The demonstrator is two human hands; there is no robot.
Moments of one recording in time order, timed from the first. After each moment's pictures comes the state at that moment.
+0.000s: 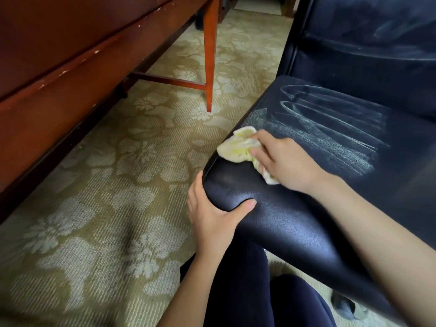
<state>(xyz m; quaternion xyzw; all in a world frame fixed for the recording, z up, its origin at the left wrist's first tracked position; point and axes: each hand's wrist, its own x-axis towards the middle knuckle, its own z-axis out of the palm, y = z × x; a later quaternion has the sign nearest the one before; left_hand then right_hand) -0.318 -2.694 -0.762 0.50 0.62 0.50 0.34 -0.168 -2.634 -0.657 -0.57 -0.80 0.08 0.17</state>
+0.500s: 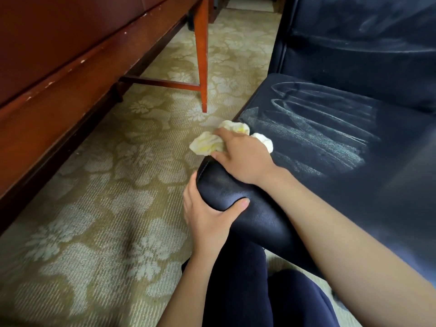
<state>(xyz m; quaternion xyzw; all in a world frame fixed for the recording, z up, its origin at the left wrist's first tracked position) -0.318 -2.696 -0.756 0.50 0.64 0.48 0.34 -0.220 -2.617 -0.666 -0.59 -0.79 0.06 0.15</state>
